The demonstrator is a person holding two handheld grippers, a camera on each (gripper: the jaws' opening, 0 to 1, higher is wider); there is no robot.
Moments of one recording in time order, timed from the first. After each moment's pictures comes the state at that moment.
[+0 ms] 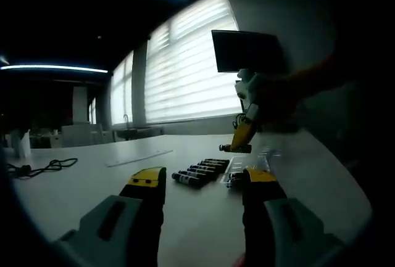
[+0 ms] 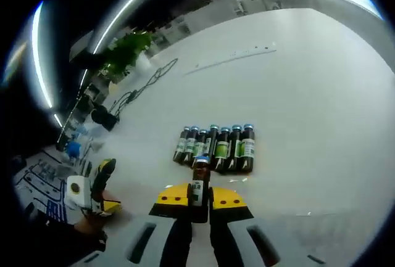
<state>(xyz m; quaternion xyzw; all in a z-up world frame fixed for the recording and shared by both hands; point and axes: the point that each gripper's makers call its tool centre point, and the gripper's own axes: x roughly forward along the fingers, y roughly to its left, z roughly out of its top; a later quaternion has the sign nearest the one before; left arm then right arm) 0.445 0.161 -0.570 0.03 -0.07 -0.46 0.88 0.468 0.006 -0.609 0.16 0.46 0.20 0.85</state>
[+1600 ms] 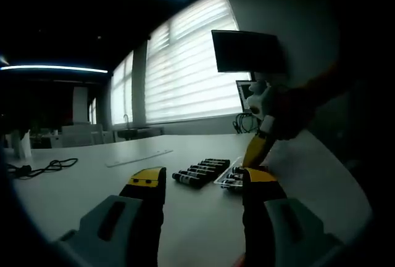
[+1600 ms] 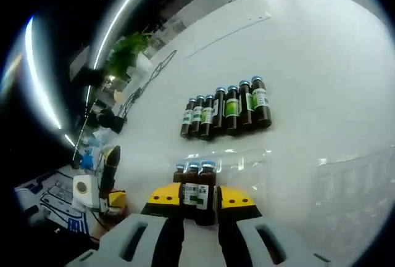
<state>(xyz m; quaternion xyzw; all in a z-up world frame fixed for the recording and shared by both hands) 0.445 0.161 -0.570 0.03 -0.07 -0.46 0.88 0.434 0.033 -0.630 0.25 0.46 0.20 0.83</state>
